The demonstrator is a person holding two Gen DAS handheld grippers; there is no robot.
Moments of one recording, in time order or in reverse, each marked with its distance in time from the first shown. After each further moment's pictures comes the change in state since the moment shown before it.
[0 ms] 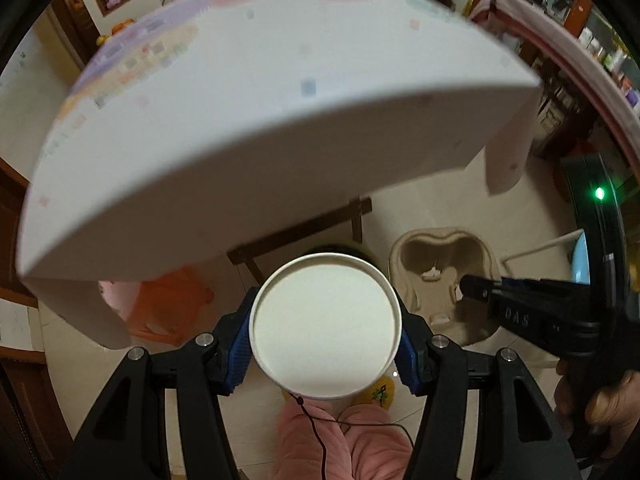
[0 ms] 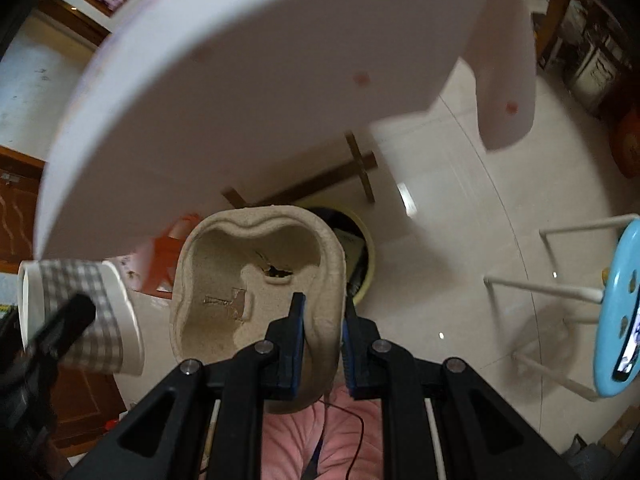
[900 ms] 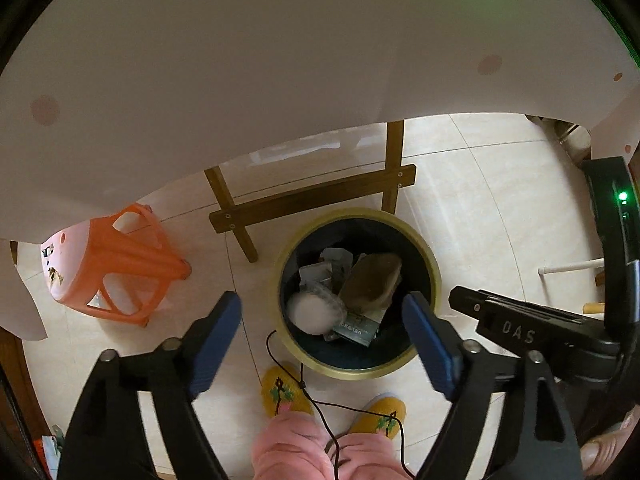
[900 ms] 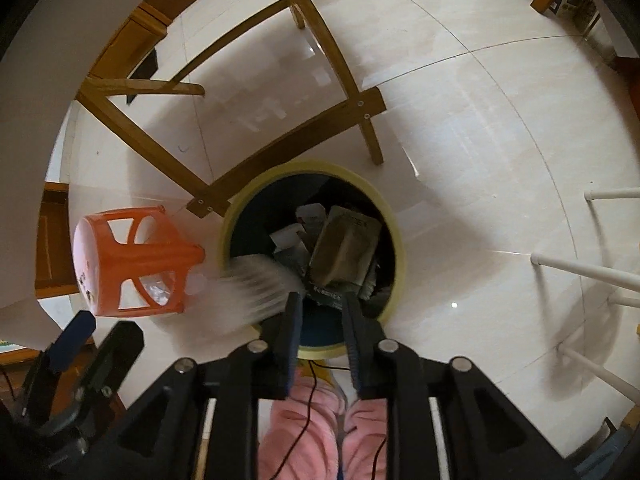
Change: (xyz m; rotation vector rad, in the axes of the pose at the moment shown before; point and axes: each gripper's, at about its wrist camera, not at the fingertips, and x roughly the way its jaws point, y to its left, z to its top) left arm 0.186 0.031 -0.030 -0.129 0.060 0.019; right arm 0.191 -0.007 0.015 0.093 0.096 0.019
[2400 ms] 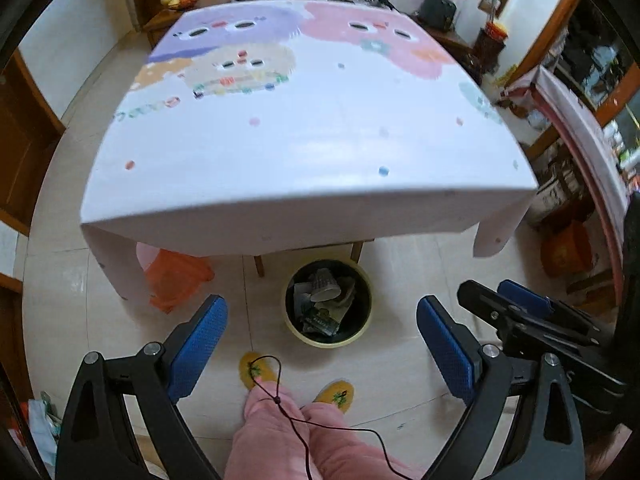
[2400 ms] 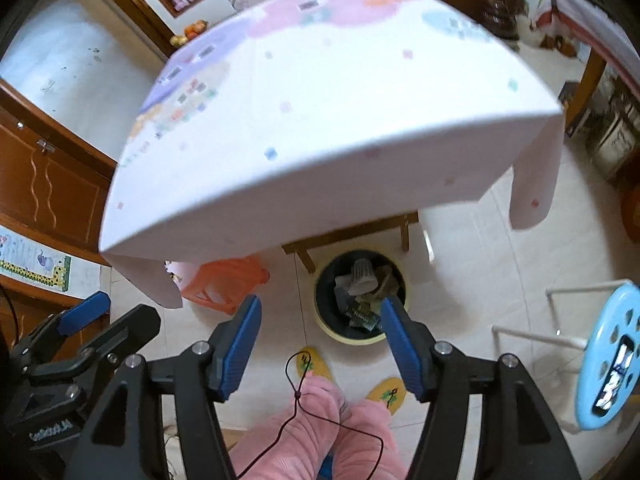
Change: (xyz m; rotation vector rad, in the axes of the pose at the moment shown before) left arm -0.316 0.043 0.029 -0.149 -0.107 -0.080; right arm -0.300 0.102 -0.051 -0.272 -0.245 0.051
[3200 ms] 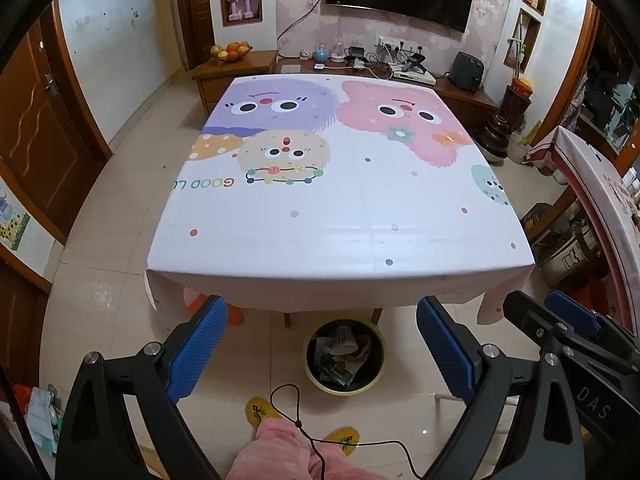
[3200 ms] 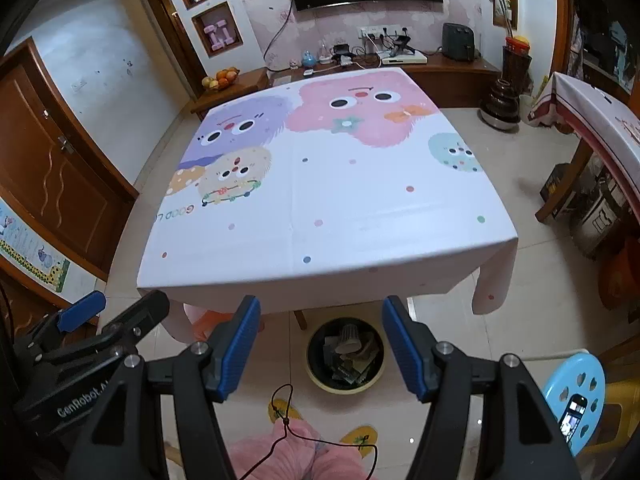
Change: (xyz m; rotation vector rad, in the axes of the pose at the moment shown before) left arm -0.084 -0.019 0.024 -0.070 -0.214 0.134; right arm -0.110 0.036 0.033 -0.130 -0.214 -0.043
